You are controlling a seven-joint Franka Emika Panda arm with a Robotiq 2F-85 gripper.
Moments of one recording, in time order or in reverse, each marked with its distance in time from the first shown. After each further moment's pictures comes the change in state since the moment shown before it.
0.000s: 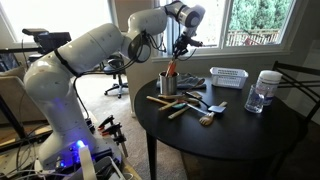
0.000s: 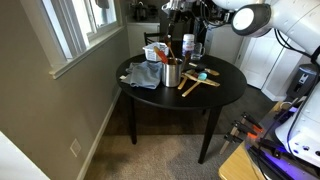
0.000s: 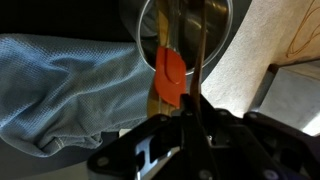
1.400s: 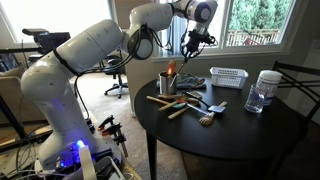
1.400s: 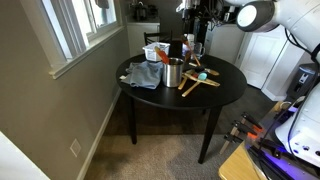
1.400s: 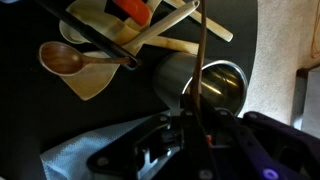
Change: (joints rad) arm -0.094 -0.039 -0.083 -0.038 -0.108 -0.121 0.119
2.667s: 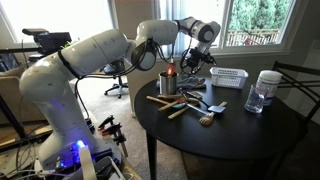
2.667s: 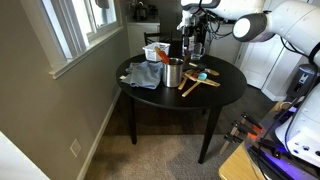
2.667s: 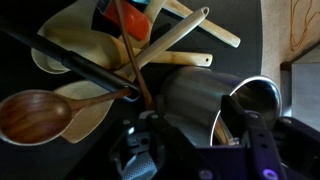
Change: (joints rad) arm -0.027 0.130 0.010 -0.003 0.033 0.015 0.045
